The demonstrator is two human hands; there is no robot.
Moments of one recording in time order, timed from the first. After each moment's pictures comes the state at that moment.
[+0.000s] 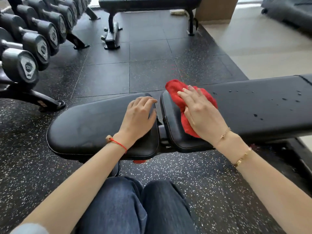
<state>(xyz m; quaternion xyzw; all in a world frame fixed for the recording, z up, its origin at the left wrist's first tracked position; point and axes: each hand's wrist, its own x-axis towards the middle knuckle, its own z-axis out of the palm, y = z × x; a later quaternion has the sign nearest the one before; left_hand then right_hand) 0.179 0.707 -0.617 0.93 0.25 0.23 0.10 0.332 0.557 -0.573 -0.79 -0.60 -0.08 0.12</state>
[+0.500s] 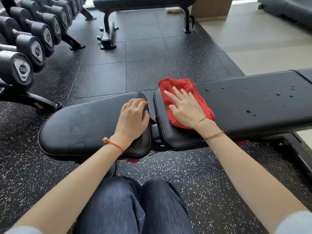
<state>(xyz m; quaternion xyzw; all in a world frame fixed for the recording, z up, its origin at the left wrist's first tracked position) 0.188 0.700 -0.629 0.92 0.30 0.22 0.10 0.364 0.596 -0.613 -0.83 -0.54 0.06 0.11</state>
